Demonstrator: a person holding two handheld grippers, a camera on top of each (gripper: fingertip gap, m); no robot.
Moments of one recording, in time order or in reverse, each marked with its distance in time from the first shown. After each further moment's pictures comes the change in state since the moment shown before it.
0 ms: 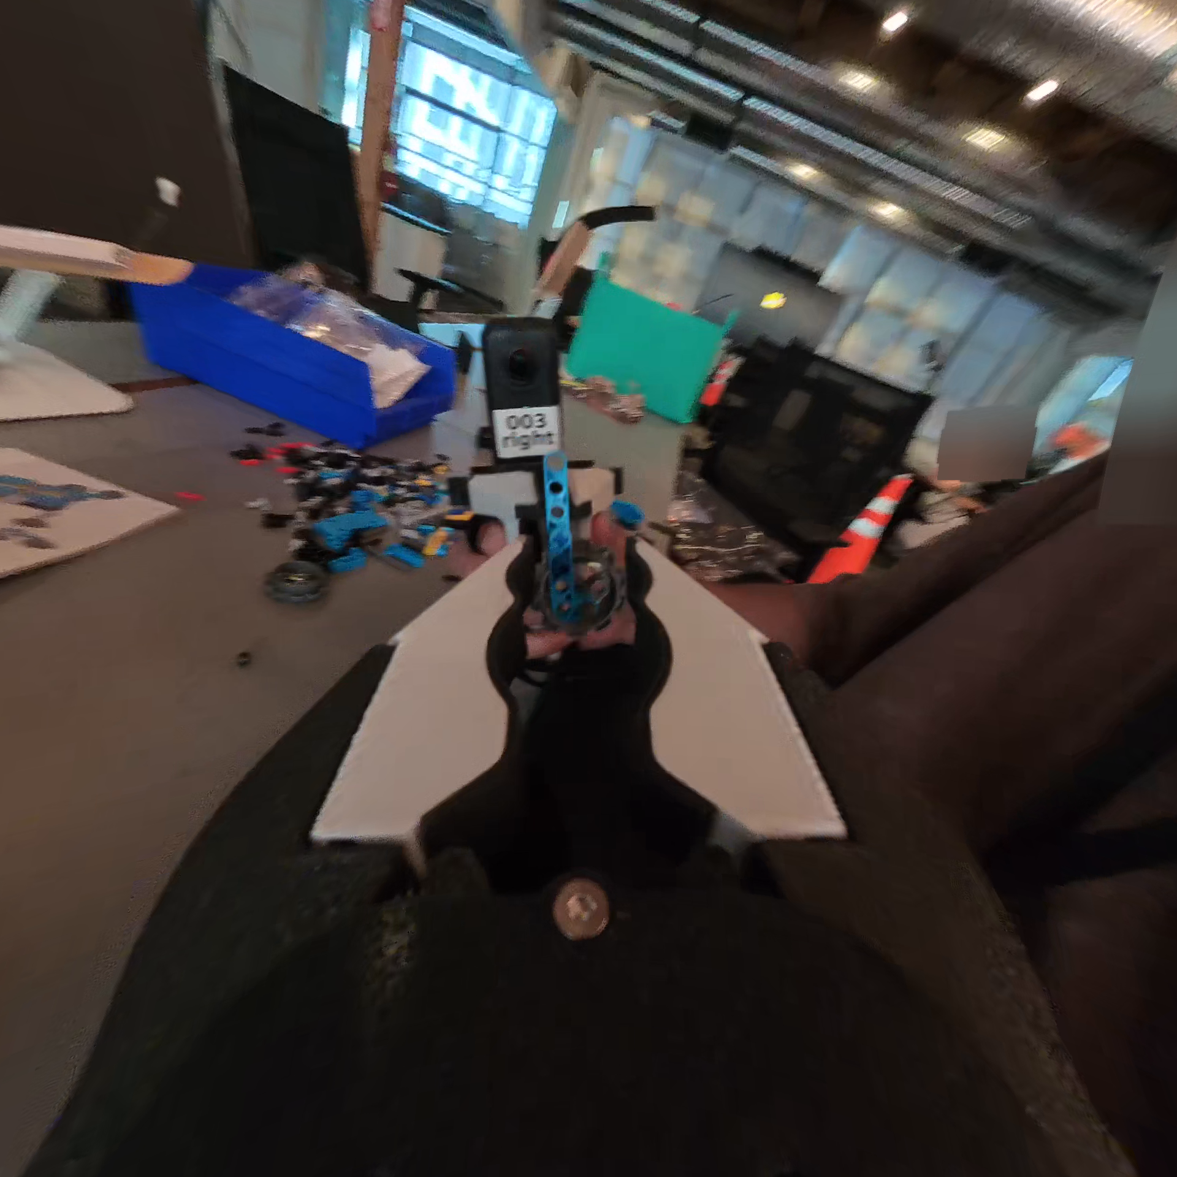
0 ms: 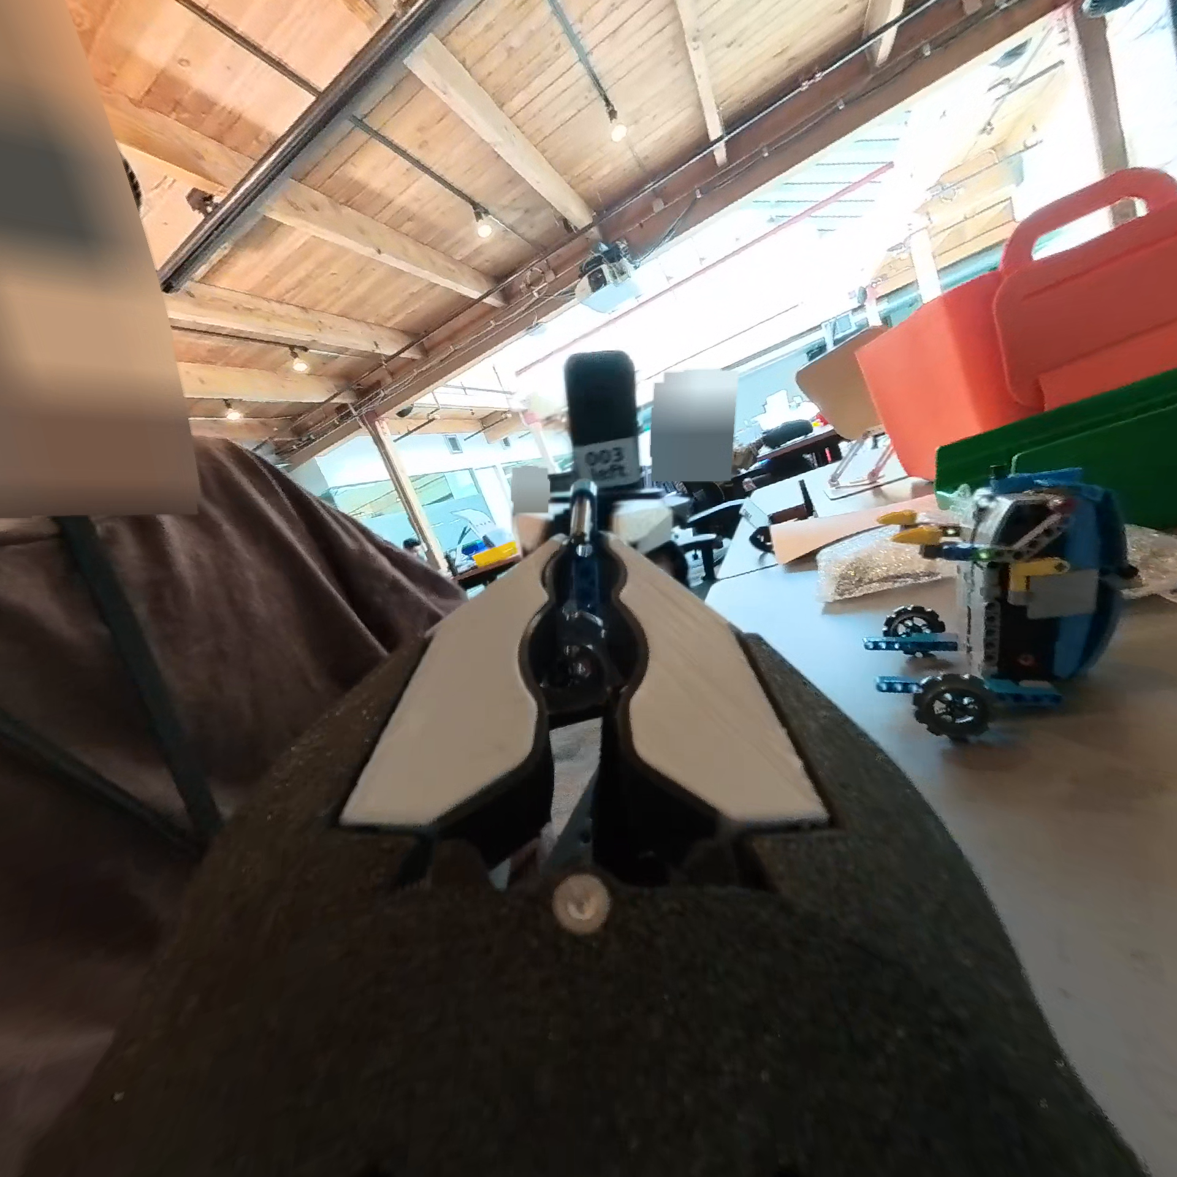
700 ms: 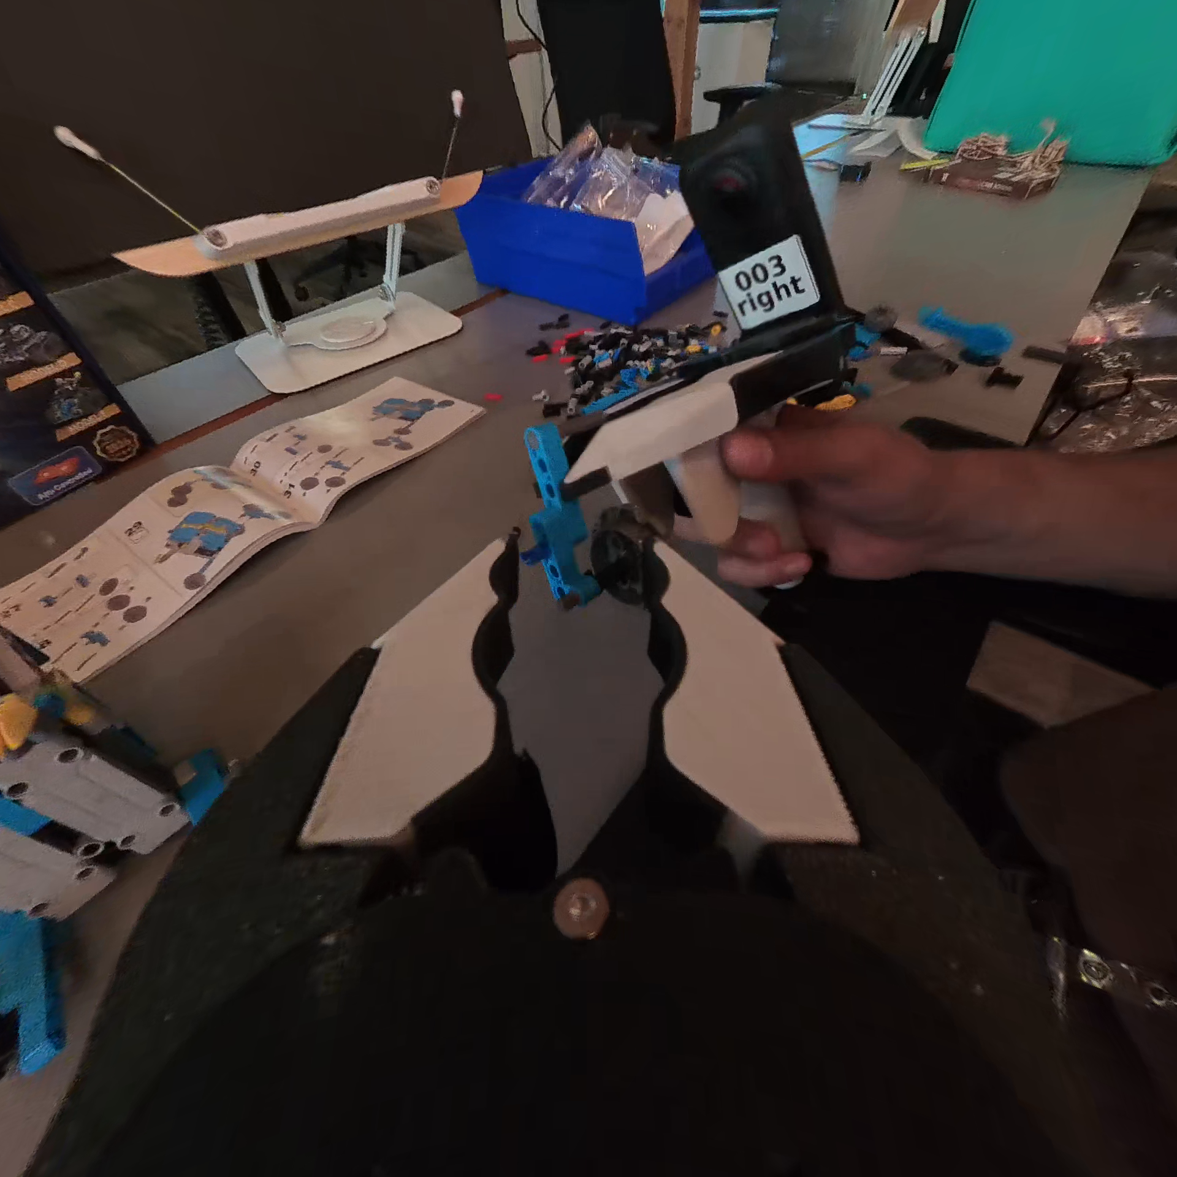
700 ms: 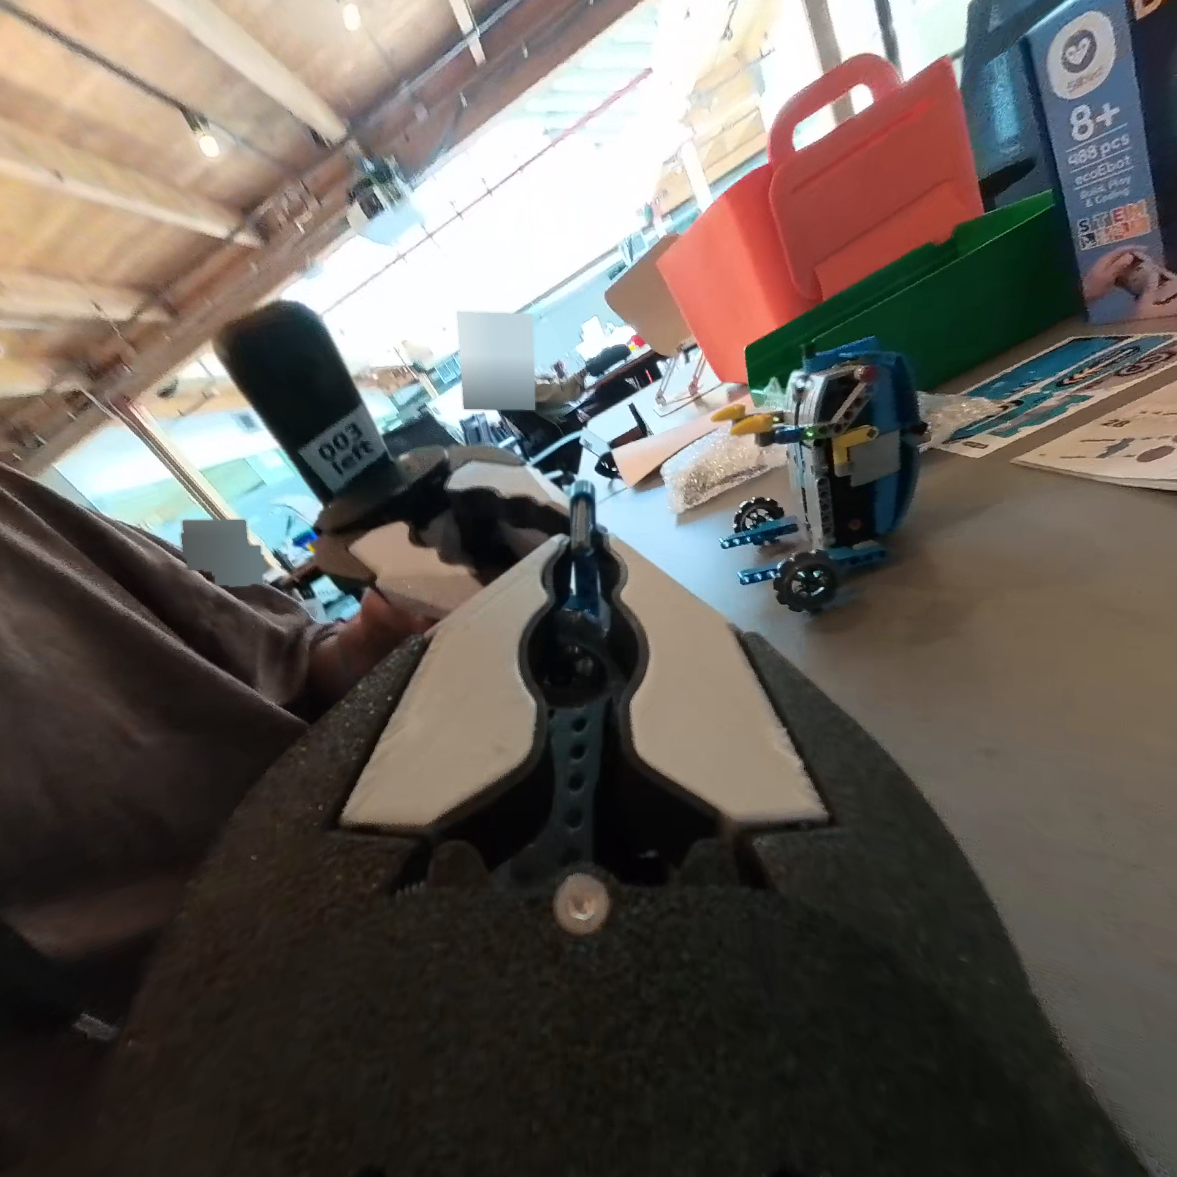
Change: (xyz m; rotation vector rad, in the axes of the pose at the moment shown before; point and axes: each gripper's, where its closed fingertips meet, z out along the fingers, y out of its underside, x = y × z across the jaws) left arm -0.048 0.039 -0.014 -0.220 -0.512 0.310; right arm 0.051 0.034 0.006 -0.096 0.348 0.045
